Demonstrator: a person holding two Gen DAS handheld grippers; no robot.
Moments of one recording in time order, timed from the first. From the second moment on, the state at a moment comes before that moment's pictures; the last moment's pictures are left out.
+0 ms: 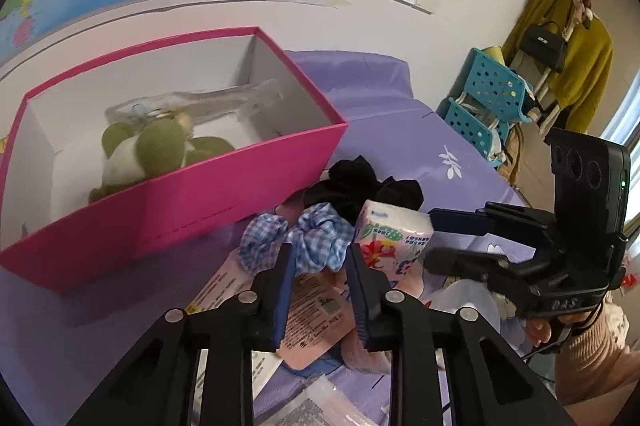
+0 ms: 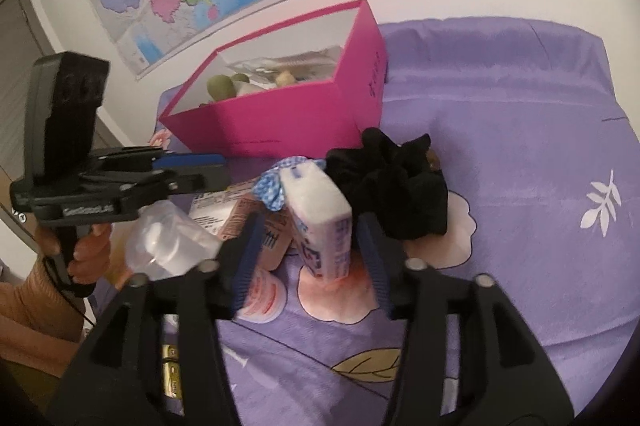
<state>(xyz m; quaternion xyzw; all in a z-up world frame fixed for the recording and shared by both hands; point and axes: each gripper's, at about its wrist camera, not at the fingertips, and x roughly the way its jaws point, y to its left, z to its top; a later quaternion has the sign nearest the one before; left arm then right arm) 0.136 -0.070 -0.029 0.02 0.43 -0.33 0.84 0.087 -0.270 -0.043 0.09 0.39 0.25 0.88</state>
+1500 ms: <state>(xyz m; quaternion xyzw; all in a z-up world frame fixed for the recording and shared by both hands) 0.228 -0.066 0.015 -0.01 0.41 -0.33 0.85 0.212 -0.226 0.026 0.07 0.36 0.30 0.88</state>
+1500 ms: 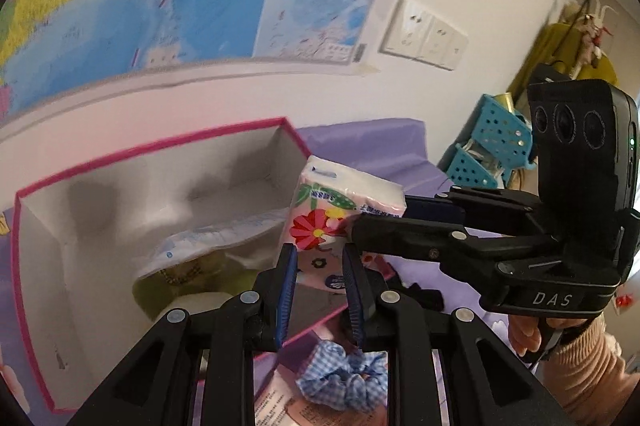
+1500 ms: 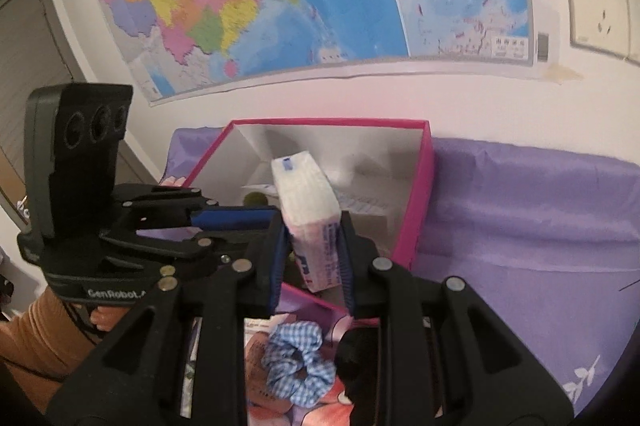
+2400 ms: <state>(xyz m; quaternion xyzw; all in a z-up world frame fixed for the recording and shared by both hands) 0.187 -0.046 0.013 -0.01 0.39 -0.28 0.88 0.162 -0.259 0.027 0.09 0.35 0.28 0.89</state>
